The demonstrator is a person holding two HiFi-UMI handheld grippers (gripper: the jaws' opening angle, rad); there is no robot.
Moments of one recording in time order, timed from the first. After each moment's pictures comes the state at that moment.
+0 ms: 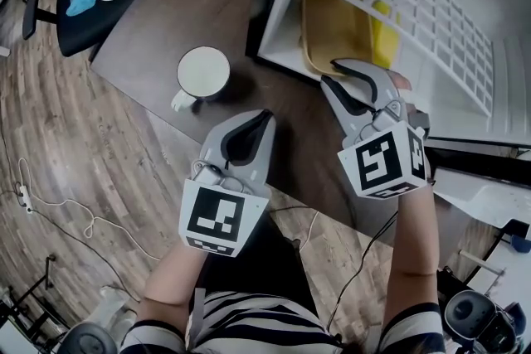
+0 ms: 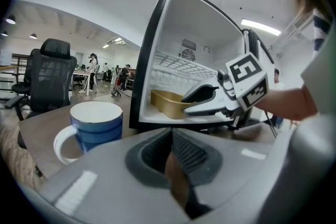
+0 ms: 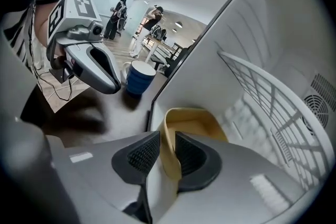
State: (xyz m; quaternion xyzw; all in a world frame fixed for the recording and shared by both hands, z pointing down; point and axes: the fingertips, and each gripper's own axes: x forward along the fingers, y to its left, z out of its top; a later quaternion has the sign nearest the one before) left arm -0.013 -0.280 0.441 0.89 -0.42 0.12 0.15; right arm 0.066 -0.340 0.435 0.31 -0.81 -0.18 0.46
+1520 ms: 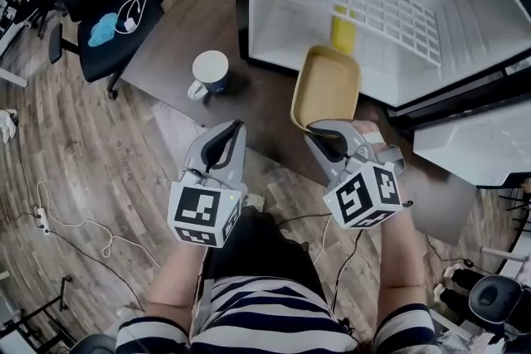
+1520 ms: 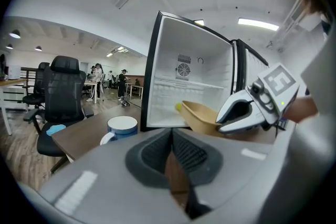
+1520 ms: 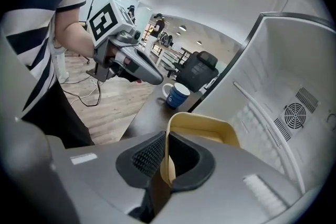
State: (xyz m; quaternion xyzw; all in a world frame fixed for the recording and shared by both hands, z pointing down) left arm -0.052 -0.204 0.382 0.87 -0.46 0.12 0.12; right arm 0.055 -0.181 0.405 0.27 -0.84 -0.15 0.45
